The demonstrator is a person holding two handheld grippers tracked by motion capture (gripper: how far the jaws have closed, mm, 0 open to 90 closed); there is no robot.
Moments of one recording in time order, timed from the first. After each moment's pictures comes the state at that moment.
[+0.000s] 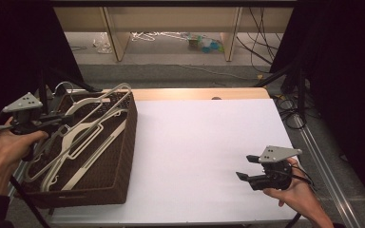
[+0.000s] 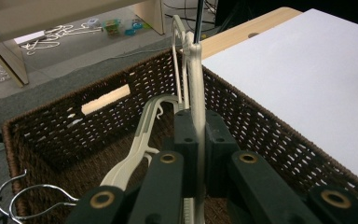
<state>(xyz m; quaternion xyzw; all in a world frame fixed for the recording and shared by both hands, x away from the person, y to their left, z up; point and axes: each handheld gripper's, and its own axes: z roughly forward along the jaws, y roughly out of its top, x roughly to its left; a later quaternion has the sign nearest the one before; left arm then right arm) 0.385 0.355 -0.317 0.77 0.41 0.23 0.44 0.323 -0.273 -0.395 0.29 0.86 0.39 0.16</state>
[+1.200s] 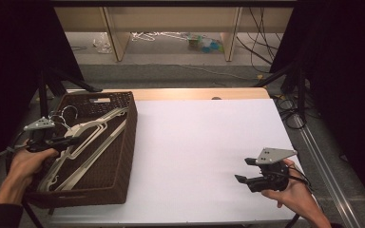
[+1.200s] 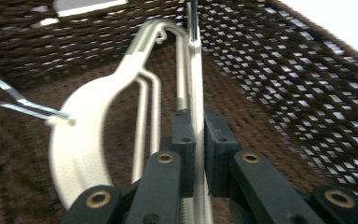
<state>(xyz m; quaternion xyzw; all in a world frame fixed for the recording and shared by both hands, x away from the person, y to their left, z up) 0.389 0.368 -0.398 0.76 0.48 0.17 0.41 0.324 -0.271 -0.404 0.28 0.87 0.37 0.14</state>
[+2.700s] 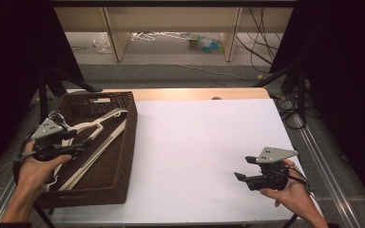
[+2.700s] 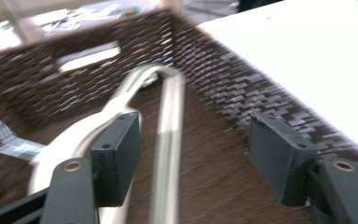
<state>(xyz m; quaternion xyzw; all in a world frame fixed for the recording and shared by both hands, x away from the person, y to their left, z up) 0.351 0.308 -0.369 0.74 0.45 0.25 0.43 0.326 -0.271 -0.408 0.31 0.86 0.38 0.15</state>
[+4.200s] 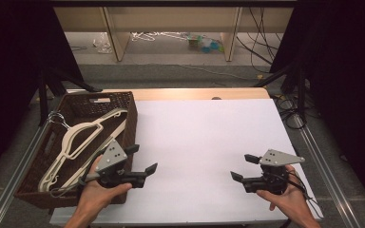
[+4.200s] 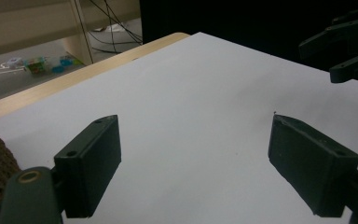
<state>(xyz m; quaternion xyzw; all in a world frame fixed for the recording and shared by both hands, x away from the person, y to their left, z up) 0.301 0.154 -0.379 0.76 0.32 0.20 0.53 0.314 -0.266 -0.408 0.33 0.81 0.46 0.15</state>
